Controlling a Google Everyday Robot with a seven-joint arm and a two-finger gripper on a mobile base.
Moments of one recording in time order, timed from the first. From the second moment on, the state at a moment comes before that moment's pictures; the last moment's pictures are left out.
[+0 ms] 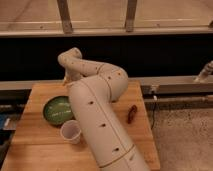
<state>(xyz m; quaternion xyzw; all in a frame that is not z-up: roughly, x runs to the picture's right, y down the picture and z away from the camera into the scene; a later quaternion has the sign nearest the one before) -0.200 -0.030 0.981 -0.21 0.16 0.68 0.68</state>
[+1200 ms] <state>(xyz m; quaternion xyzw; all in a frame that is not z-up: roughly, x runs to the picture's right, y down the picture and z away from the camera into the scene) -0.205 -0.031 1.001 -0.22 0.15 0.72 0.65</state>
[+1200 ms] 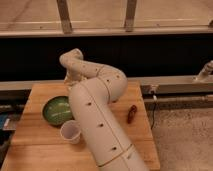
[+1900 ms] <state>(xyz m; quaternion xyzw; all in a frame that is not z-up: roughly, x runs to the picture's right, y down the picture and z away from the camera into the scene) -0.185 -0.014 1.007 -0.21 0.17 0.71 0.65</state>
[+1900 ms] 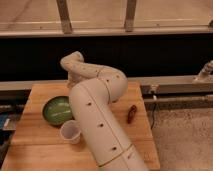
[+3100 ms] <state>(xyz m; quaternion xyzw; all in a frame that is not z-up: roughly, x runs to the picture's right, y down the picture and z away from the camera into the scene) -0.115 -0.034 0.972 -0.19 0.17 0.71 0.66</state>
